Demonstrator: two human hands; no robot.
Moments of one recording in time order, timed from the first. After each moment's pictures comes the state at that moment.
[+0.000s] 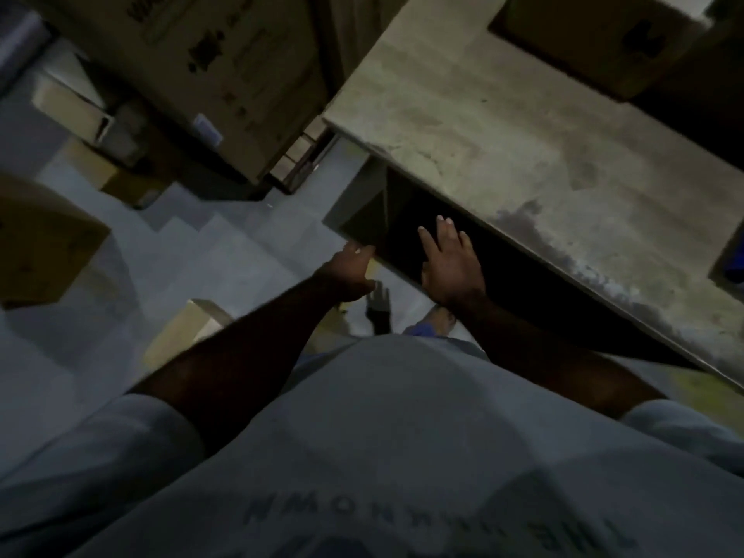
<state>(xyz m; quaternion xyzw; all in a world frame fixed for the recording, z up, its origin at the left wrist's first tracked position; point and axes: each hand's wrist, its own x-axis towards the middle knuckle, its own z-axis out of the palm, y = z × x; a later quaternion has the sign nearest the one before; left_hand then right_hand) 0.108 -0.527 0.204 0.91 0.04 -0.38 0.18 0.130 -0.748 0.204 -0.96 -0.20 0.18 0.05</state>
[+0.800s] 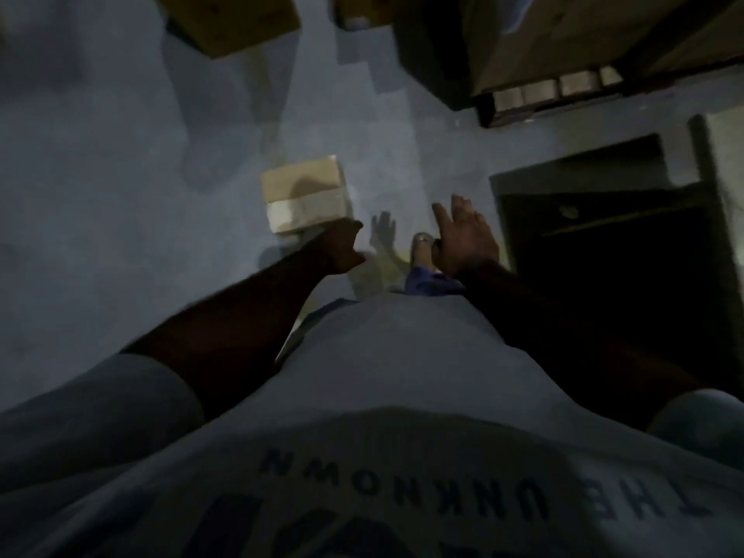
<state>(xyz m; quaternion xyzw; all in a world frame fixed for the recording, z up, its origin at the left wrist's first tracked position) -0.176 -0.213 0.154 0.81 0.36 -0.30 0.35 0.018 -0.383 0.177 -0.83 -0.47 0.31 0.00</state>
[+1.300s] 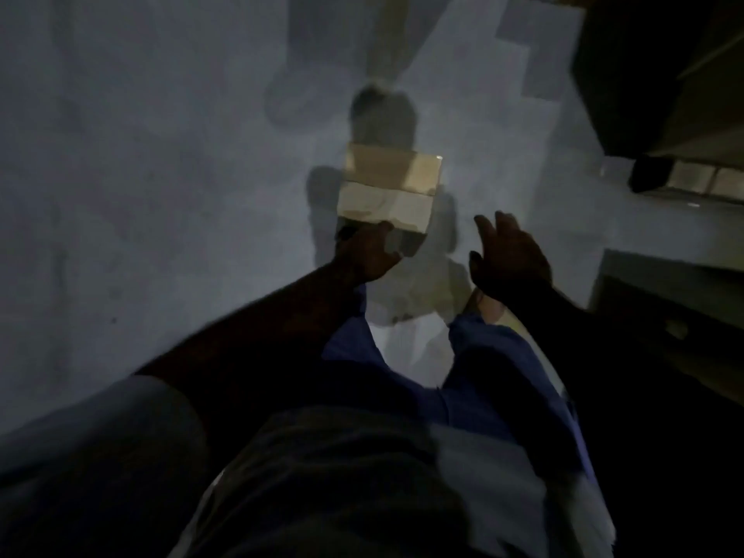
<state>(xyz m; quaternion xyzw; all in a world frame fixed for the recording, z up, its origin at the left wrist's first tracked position) -0.229 -0.066 0.031 0.66 0.58 -0.23 0.42 0.011 -0.161 0.050 -0.73 -0.58 0.37 -0.05</state>
